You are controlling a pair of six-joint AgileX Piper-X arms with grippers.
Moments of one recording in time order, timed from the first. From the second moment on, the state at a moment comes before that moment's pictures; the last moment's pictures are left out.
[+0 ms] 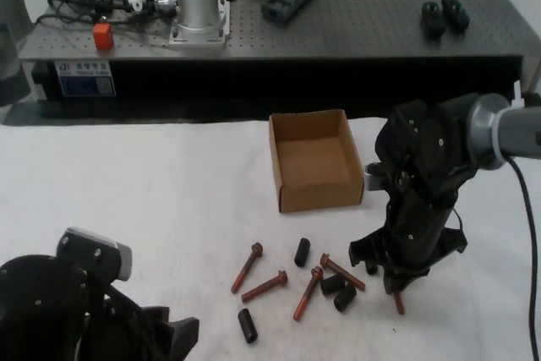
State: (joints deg) left arm -32.7 47.2 -15.6 9.5 6.5 -14.3; right arm 10.8 104.5 -60.5 46.3 3.1 10.4
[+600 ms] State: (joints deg) left arm -32.7 97.8 -66.7 37.8 12.5 0.6; right arm 8.3 81.9 -53.3 47.3 1.8 6.2
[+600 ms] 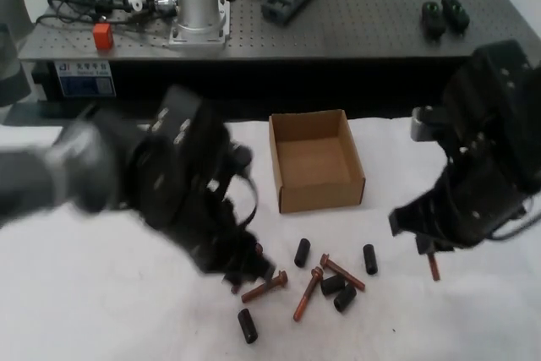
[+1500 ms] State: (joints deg) left arm -38.8 127.8 -101.2 56.6 8.5 1.1; right arm 8.3 72.5 -41.0 48.0 1.4 6.0
